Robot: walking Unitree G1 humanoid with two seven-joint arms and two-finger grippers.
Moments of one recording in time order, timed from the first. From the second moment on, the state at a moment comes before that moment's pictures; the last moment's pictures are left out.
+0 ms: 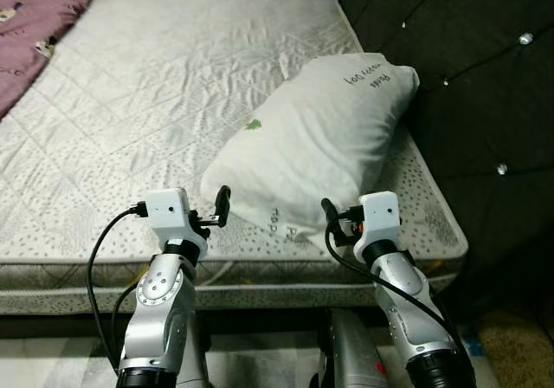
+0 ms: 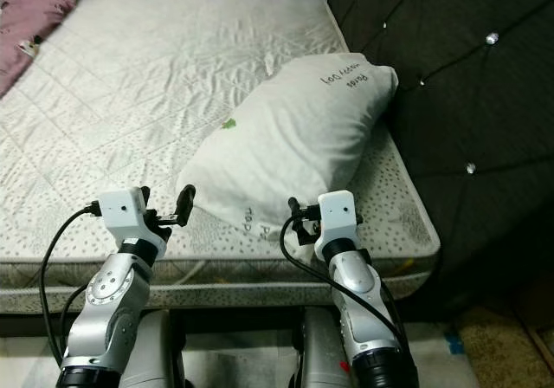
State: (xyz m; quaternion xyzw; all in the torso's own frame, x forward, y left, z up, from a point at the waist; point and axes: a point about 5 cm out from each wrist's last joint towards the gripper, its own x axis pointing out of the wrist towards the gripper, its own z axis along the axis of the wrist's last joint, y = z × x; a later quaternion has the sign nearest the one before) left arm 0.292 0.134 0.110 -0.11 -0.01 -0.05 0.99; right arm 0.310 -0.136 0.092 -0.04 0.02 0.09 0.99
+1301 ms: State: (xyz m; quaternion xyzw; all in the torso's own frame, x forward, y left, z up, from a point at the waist) left arm 0.269 0.152 0.094 -0.10 0.03 -0.03 0.99; right arm 0.336 -0.113 0.097 0.02 0.12 0.16 0.98
